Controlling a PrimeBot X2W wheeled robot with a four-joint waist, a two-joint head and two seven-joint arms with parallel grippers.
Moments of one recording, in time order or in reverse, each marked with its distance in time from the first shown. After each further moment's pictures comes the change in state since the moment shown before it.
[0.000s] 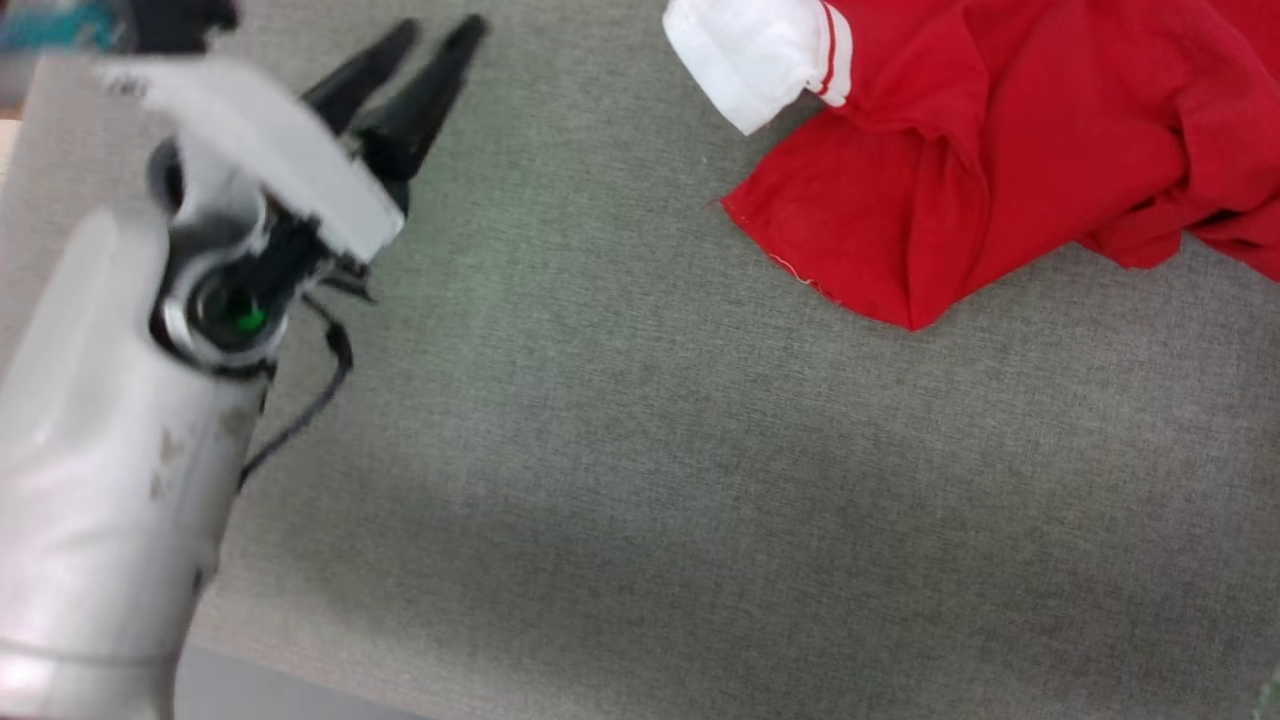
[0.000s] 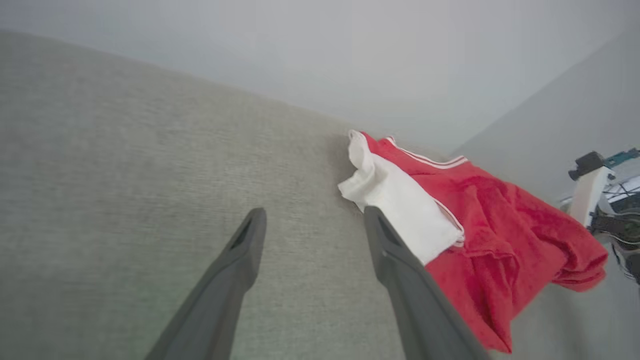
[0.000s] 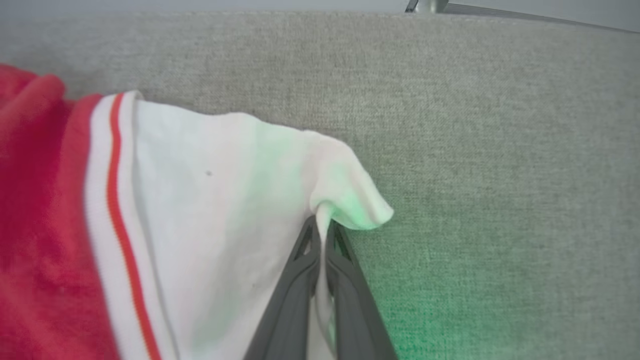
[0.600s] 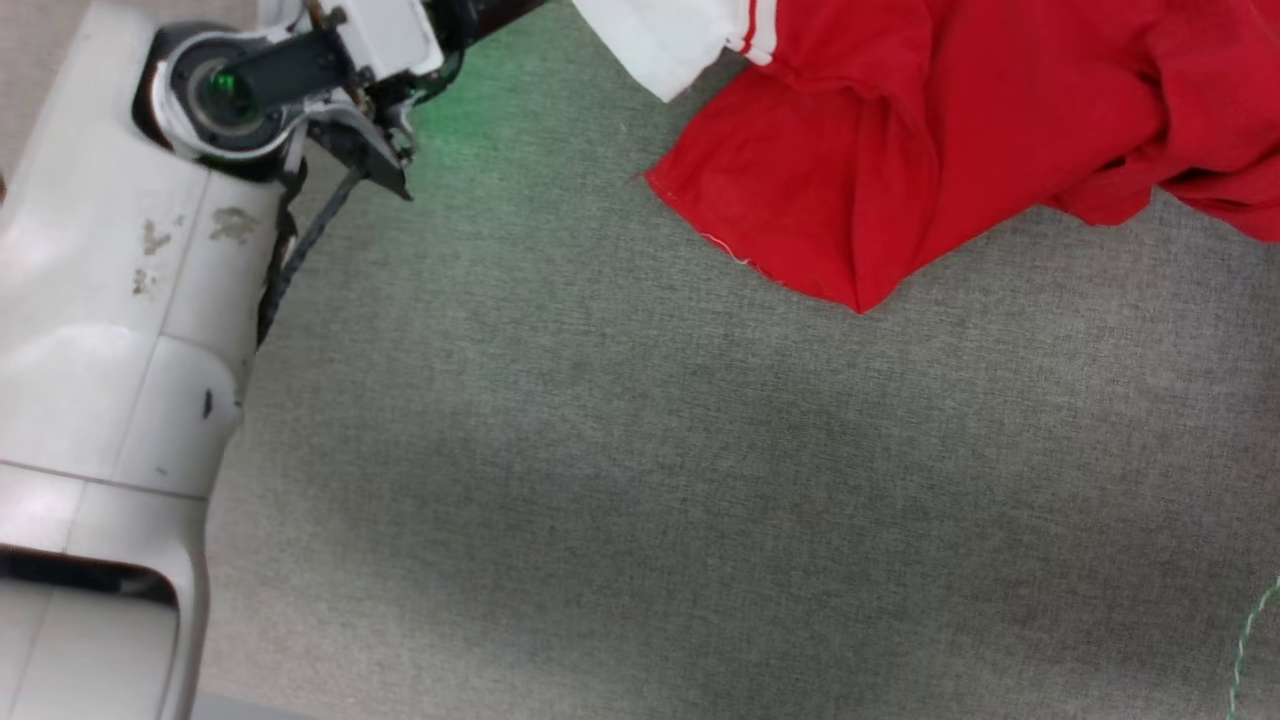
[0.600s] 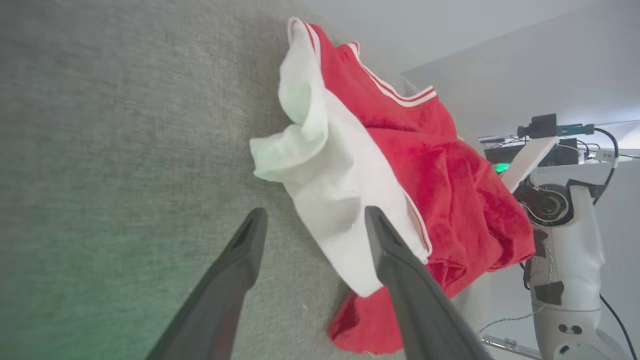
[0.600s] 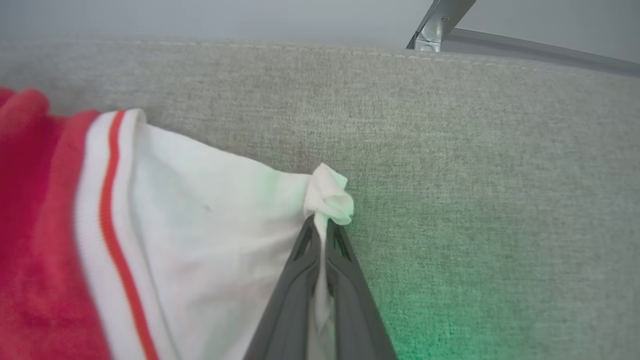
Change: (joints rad) left arm -0.361 -0.101 -0.083 0.365 -0.336 -0.001 0.444; right arm -0.137 0.047 0.092 0.036 0.004 0.000 -0.026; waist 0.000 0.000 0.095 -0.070
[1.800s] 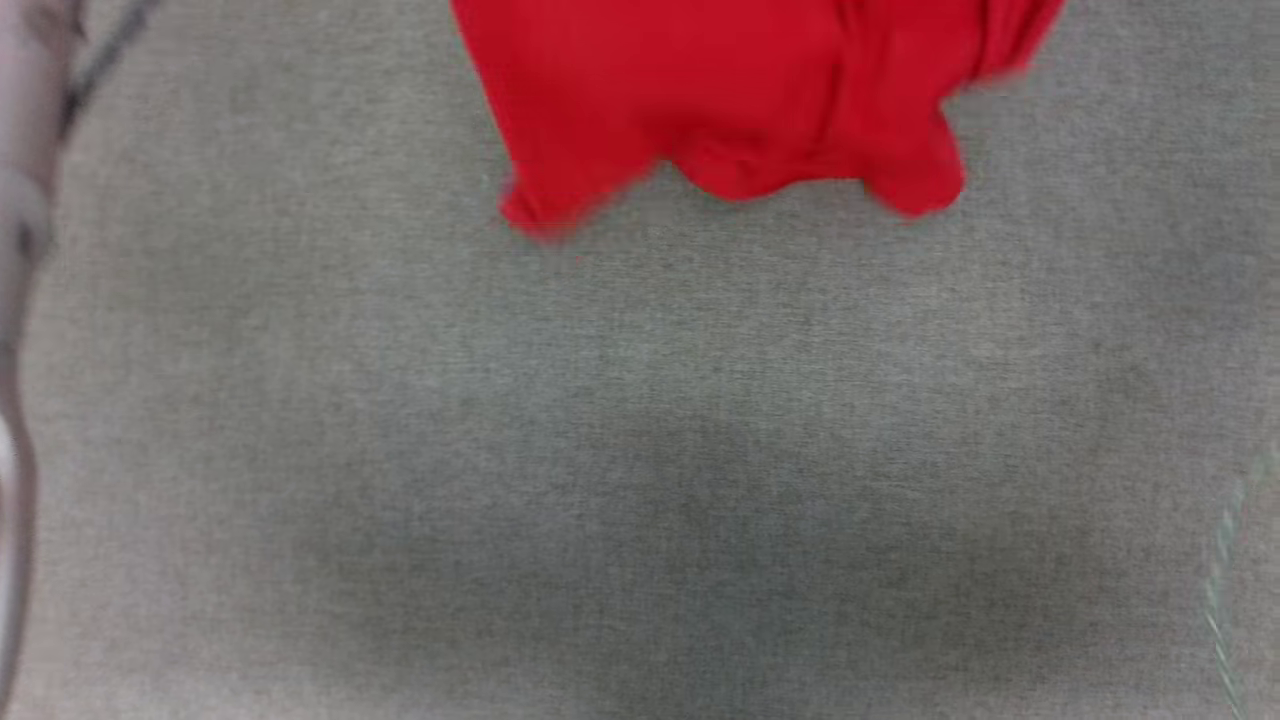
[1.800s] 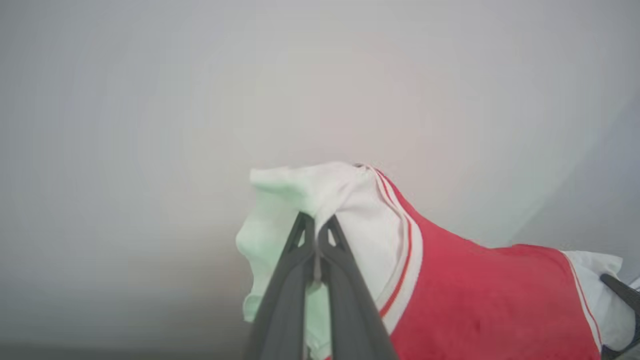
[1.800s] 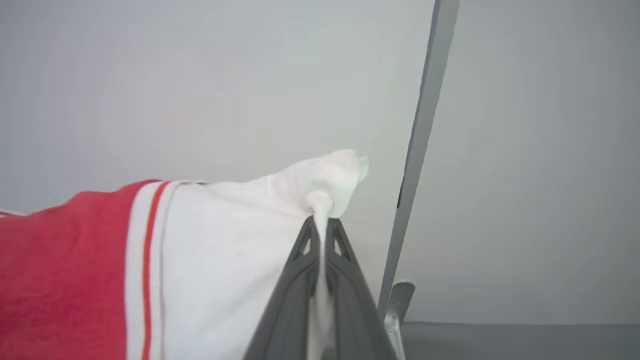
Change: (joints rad) left arm -0.287 0.101 -0.107 0.157 0.241 0.000 -0.800; right arm -0.203 0.018 0.135 0.013 0.214 0.004 -0.639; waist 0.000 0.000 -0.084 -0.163
